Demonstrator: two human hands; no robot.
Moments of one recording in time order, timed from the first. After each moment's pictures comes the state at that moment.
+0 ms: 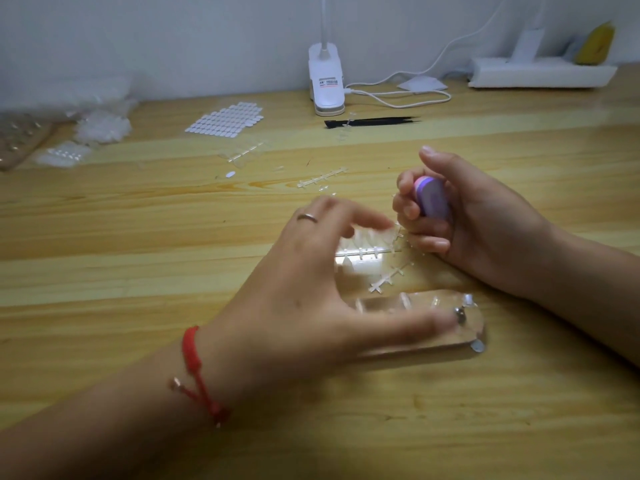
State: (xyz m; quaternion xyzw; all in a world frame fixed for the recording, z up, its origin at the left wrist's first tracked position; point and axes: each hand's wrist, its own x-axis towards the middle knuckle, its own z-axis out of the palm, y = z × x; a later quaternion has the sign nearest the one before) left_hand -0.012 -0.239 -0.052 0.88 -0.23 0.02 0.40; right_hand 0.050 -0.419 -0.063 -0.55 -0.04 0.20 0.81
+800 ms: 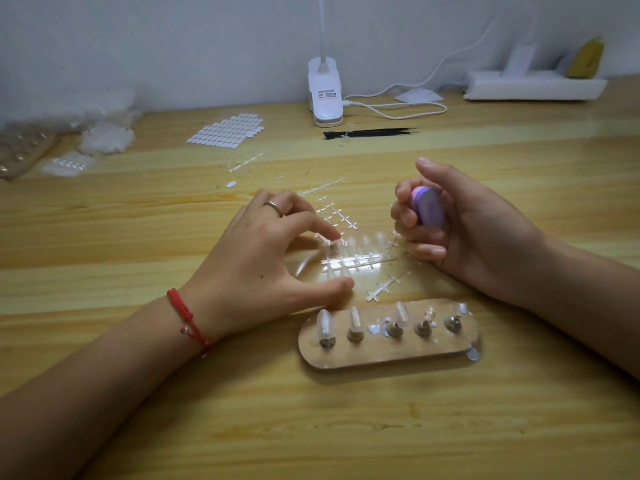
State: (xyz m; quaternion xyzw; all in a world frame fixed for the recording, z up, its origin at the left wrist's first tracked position) left_hand 0.031 -0.204 -0.070 0.93 -0.25 0.09 0.24; right_hand 0.047 -0.421 -0.059 -0.54 -0.03 0.20 0.82
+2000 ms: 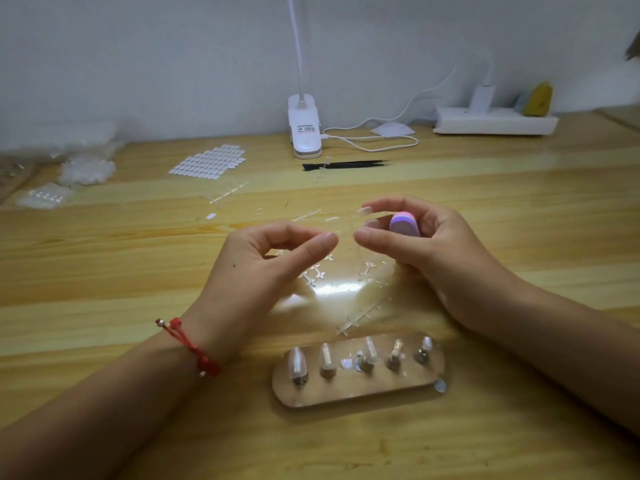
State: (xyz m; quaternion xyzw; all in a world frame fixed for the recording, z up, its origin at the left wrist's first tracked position) left_hand 0.033 -0.235 -0.059 0.77 -0.08 0.01 0.63; right_hand 0.041 -0.423 -0.055 -0.68 -0.09 0.03 0.73
